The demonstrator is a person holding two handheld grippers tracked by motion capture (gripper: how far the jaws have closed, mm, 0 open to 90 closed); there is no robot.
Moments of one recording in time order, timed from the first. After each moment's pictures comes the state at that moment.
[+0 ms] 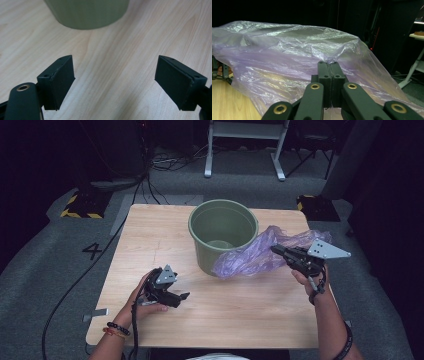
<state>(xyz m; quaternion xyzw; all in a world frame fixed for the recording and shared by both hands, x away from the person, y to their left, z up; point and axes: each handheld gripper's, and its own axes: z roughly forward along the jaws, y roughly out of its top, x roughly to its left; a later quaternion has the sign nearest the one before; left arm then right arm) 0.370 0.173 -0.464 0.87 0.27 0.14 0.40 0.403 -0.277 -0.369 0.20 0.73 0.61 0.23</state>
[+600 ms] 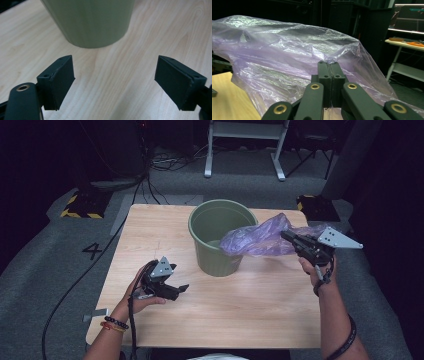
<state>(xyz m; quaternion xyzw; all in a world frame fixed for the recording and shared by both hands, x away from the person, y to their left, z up) 0.376 0.177 -0.434 0.86 0.25 0.16 0.42 0.416 -0.289 -0.342 0.23 0.70 0.61 0.28</state>
